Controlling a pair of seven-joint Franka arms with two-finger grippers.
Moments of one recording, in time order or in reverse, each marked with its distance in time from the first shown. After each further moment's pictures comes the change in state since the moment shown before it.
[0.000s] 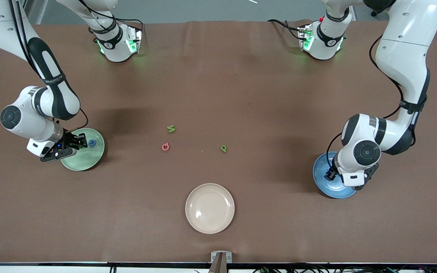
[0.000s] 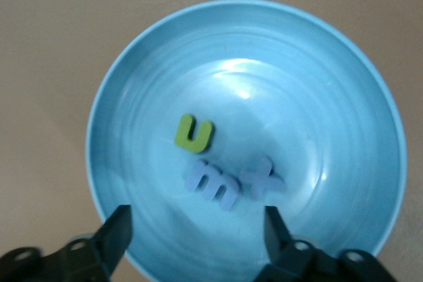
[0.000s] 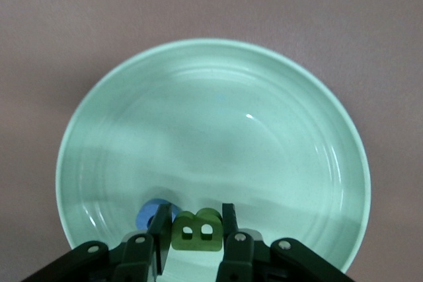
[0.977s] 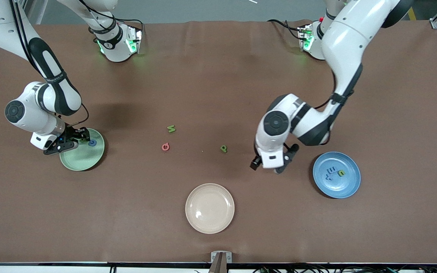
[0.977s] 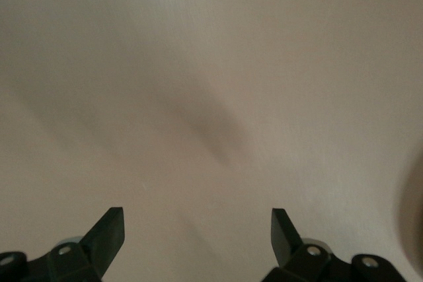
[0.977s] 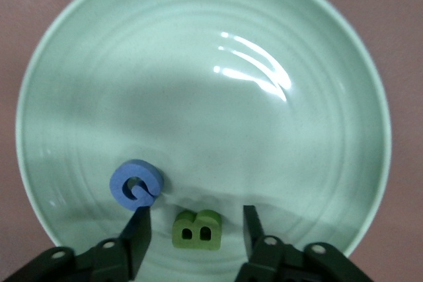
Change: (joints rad) left arm -0.326 0.120 -0.170 0.219 0.000 -0.012 -0.492; right arm -0.034 -0.024 0.007 -0.084 0.000 0.072 -0.039
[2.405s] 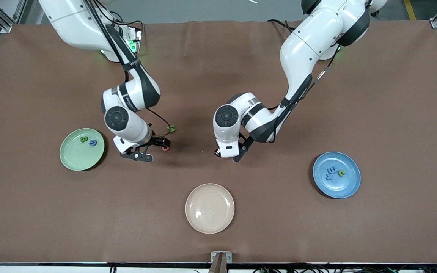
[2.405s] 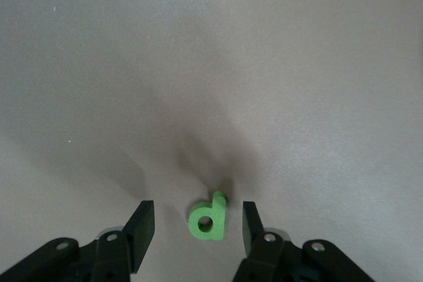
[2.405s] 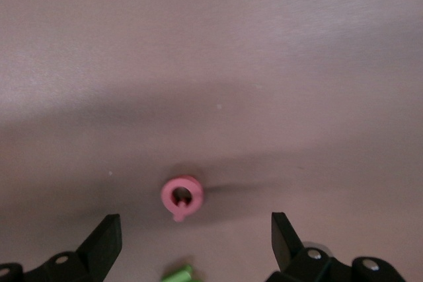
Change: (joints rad) left arm -0.217 0.184 0.043 0.190 -0.038 -0.001 -0.110; right arm 0.597 0.135 0.035 0.337 0.044 -0.211 1.070
